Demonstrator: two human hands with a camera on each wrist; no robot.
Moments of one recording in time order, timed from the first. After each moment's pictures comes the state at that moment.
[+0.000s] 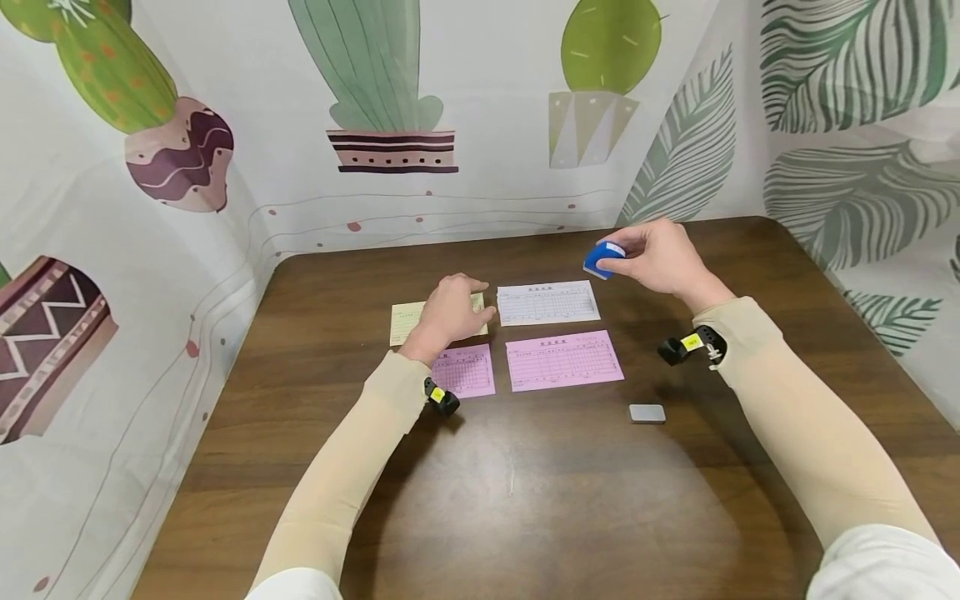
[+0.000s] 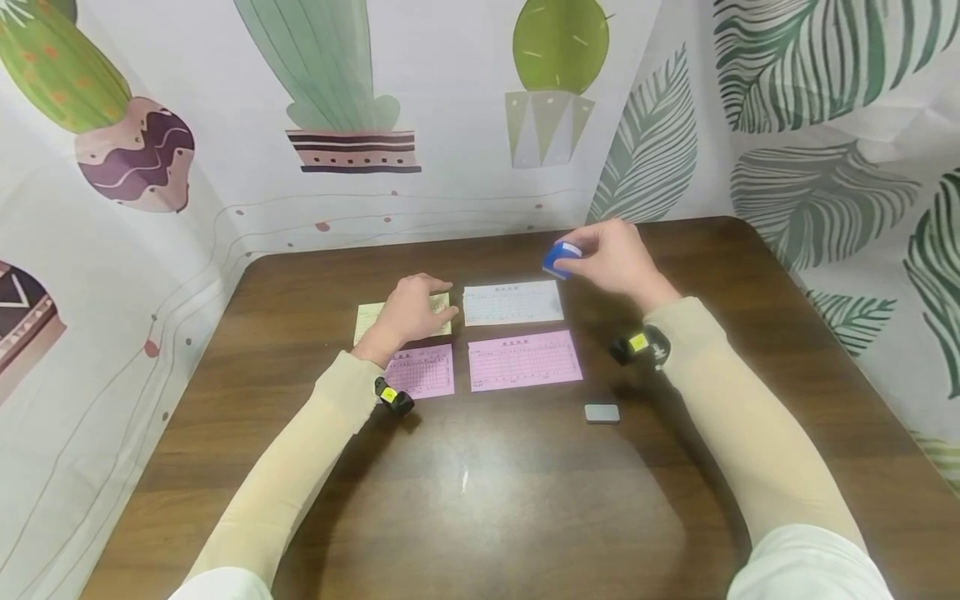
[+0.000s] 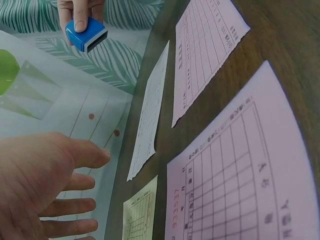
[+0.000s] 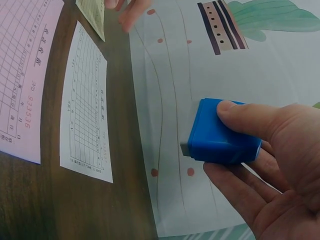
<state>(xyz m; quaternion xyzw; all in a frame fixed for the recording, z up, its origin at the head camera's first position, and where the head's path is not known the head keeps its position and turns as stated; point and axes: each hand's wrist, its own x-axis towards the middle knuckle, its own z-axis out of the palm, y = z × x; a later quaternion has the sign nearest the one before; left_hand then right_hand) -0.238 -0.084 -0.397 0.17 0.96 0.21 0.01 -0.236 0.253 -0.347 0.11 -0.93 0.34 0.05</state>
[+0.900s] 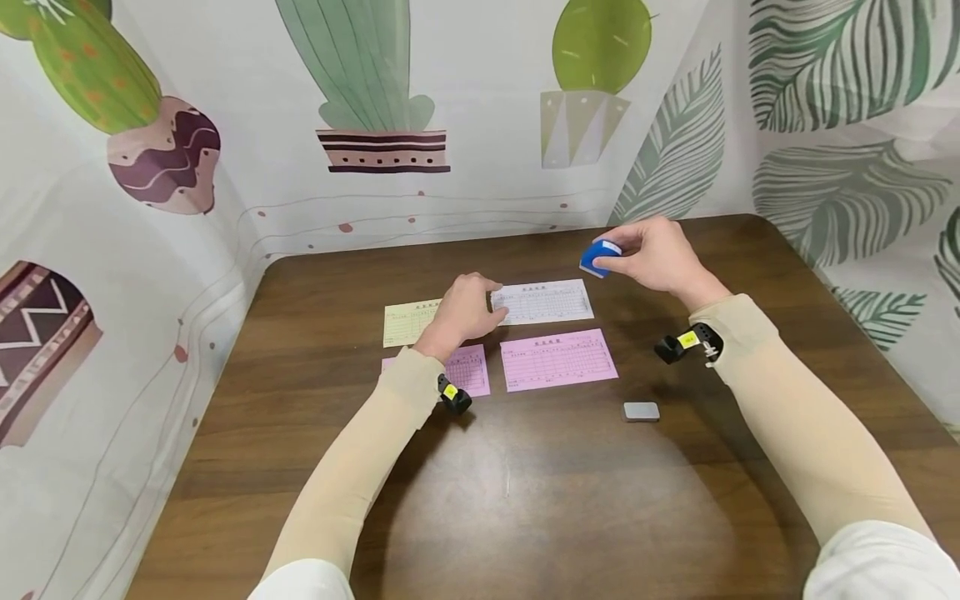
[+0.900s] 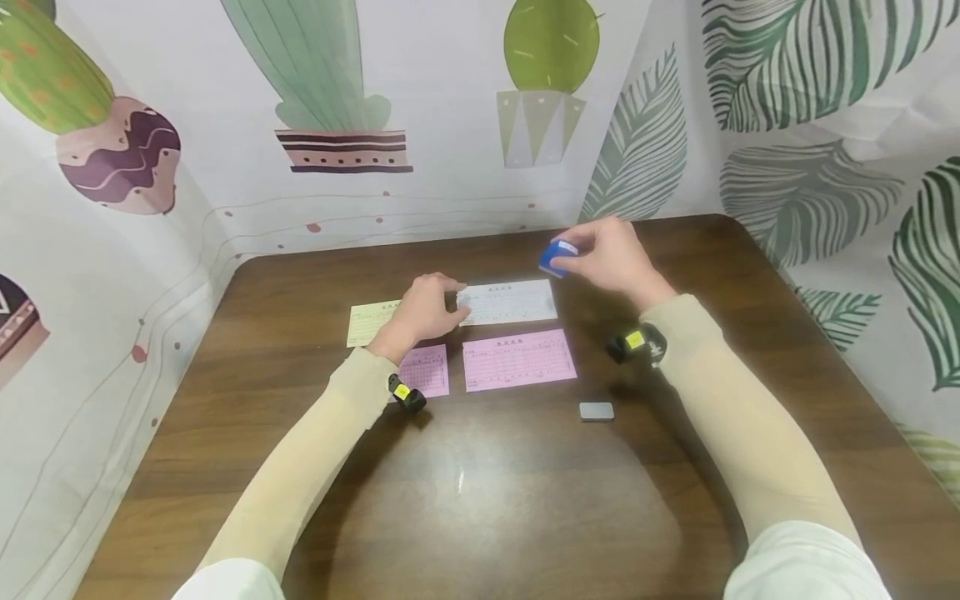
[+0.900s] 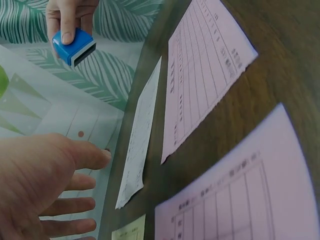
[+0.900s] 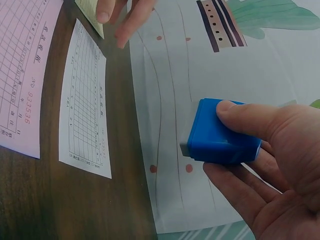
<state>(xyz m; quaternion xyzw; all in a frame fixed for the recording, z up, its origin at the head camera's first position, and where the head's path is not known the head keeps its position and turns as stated) -0.244 -0.057 -0.402 0.20 0.96 0.20 0.03 -0.236 0.258 -0.346 0.10 -0.93 0.34 0.05</state>
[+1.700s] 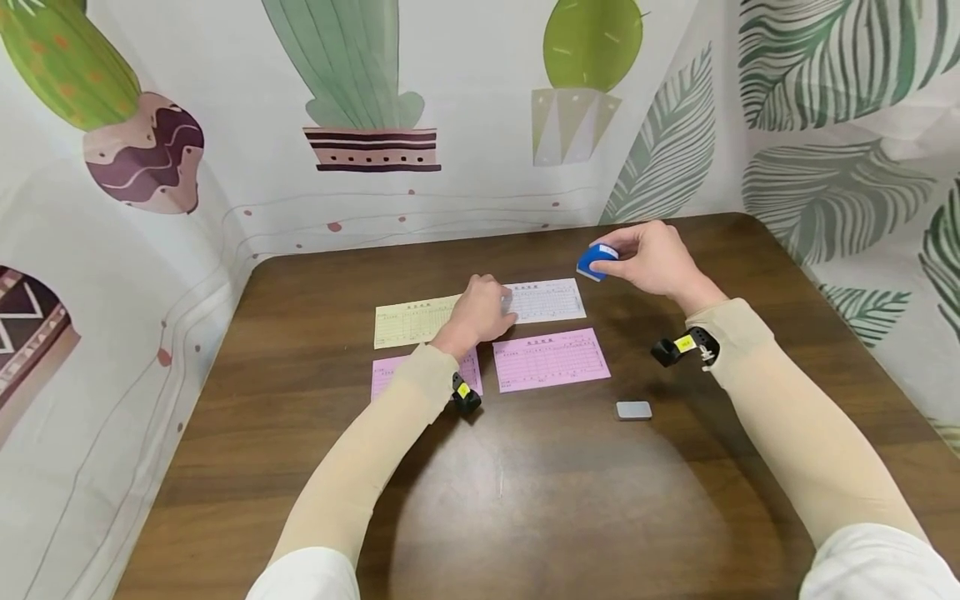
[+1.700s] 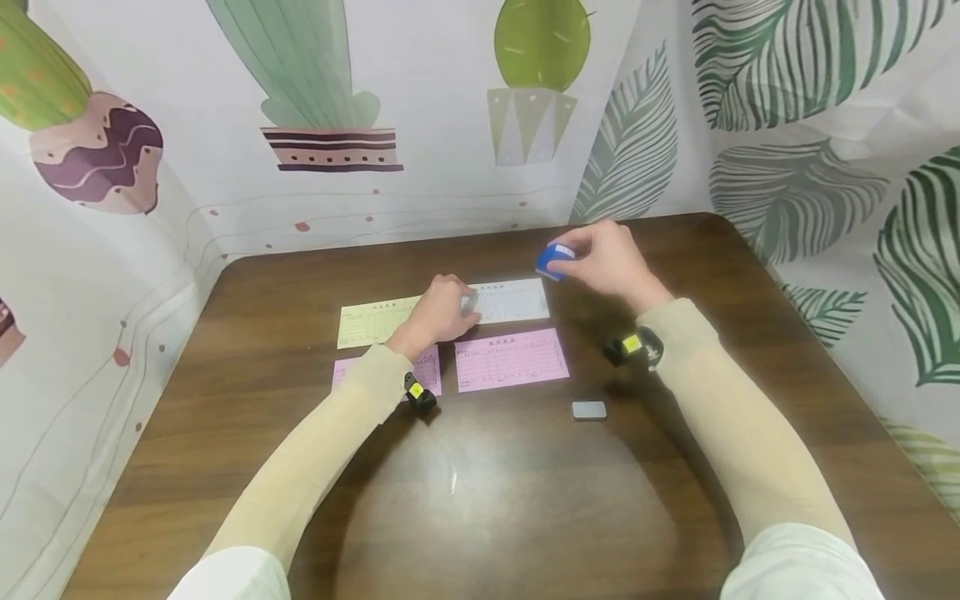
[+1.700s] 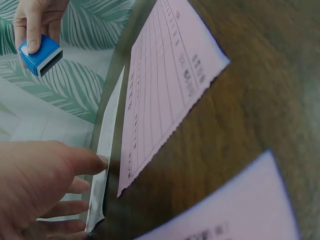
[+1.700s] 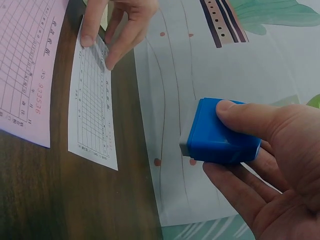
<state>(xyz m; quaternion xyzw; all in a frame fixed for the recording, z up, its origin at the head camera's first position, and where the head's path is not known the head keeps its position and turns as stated) -0.249 -0.026 -0.416 0.22 0.97 0.13 0.05 -0.231 0.262 -0.349 0.07 -0.94 0.34 0.03</state>
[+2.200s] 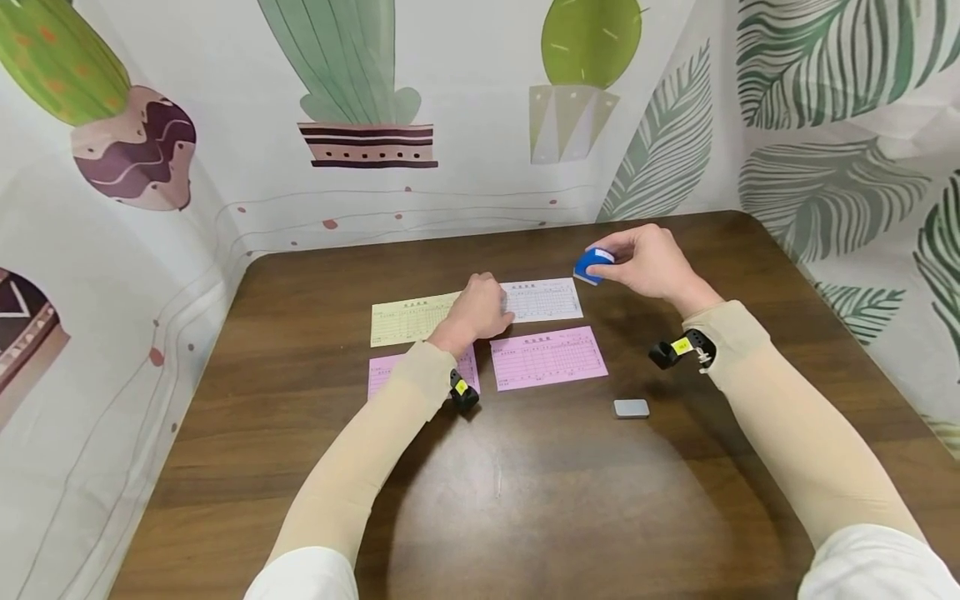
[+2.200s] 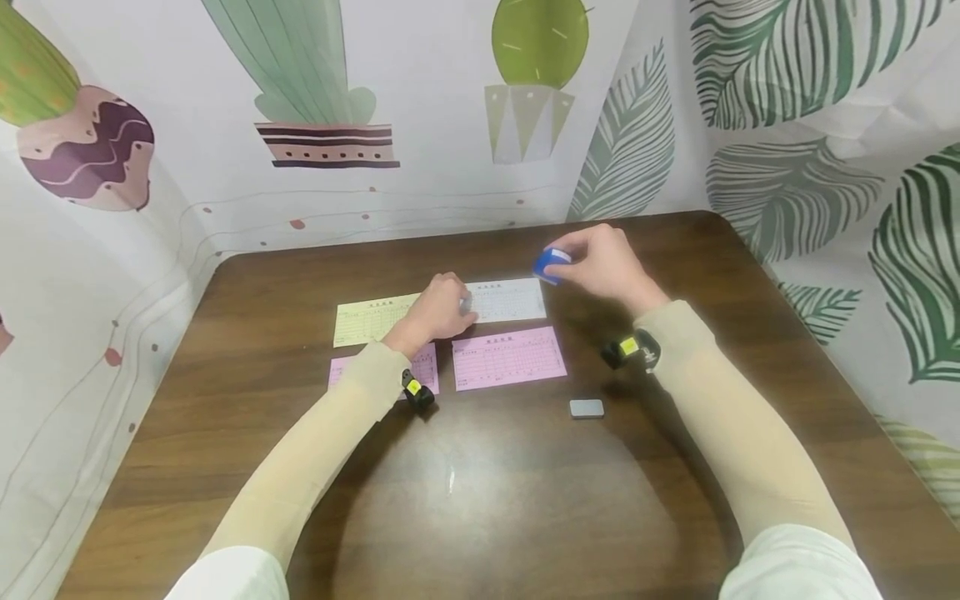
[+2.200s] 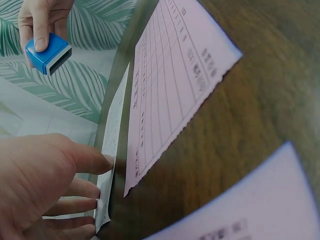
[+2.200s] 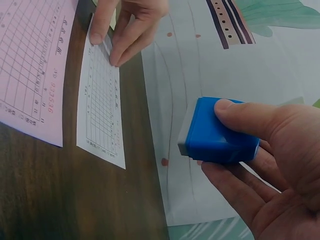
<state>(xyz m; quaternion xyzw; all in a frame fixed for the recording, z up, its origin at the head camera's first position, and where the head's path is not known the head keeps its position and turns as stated) -0.253 -0.024 -0.416 0.23 0.96 0.13 0.06 -0.229 0.261 -0.355 0.09 -0.94 0.34 0.03</state>
